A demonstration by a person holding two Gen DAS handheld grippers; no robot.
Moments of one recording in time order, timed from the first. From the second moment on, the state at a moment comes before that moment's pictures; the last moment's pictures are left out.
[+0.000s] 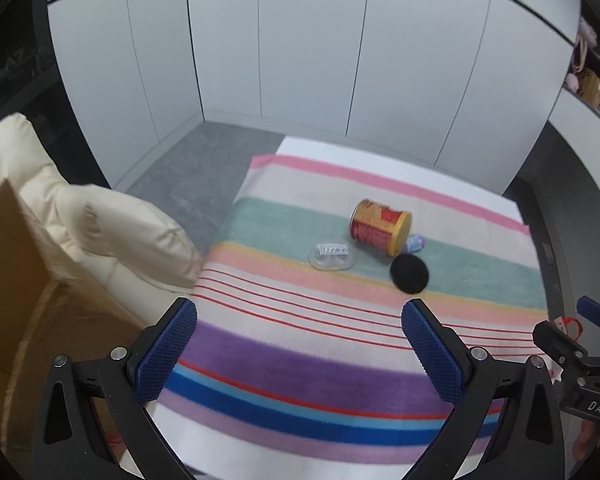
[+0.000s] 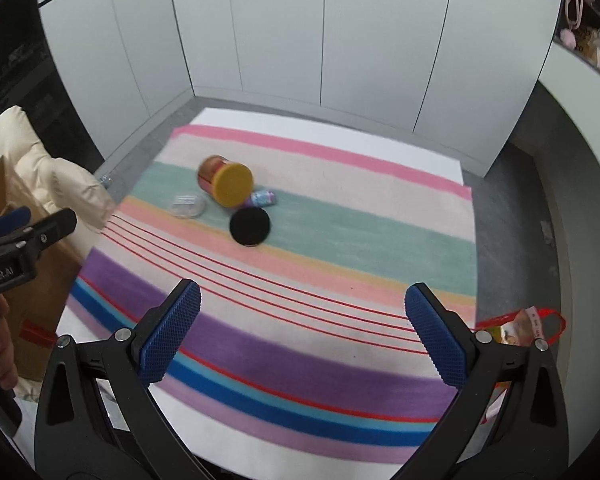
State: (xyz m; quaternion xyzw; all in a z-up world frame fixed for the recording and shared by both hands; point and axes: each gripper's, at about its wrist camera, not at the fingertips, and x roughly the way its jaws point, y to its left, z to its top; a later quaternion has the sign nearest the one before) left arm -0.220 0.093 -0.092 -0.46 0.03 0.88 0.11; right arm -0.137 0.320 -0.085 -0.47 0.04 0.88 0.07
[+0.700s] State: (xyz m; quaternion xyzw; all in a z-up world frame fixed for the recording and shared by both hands) left arm -0.301 0.111 -0.202 -0.52 0.06 0.85 0.10; right arm -0.259 0.292 -0.231 -0.52 0.03 0.85 0.04
